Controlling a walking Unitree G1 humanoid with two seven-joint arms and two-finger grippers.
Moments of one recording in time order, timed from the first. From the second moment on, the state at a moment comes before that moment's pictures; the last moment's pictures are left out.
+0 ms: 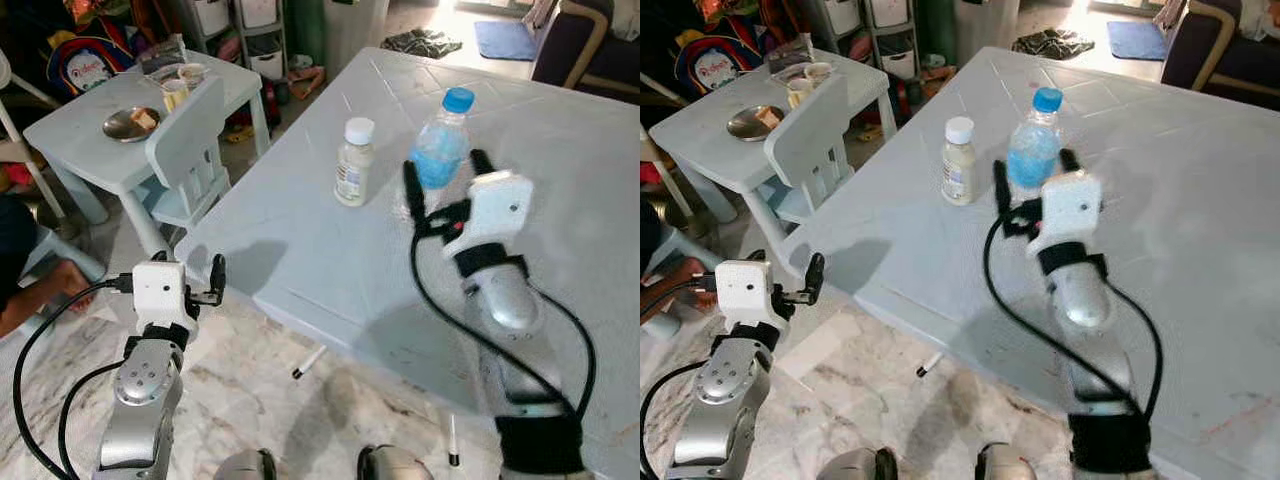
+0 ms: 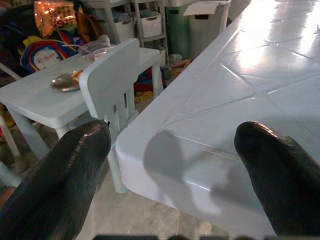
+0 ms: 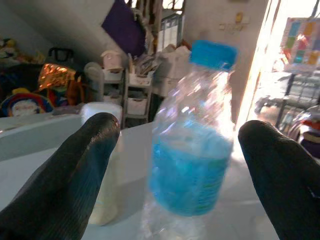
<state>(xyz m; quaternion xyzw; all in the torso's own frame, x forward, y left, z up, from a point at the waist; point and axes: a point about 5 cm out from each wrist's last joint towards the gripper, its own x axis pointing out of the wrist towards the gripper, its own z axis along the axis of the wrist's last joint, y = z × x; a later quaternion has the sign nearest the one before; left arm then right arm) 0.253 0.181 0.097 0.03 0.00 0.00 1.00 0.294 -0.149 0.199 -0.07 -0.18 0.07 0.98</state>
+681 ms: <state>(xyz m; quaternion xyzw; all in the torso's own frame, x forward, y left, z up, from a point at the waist) 0.253 0.176 0.096 0.03 0.01 -0.02 1.00 0.321 -0.156 0.230 -0.07 -0.21 0.07 0.97</state>
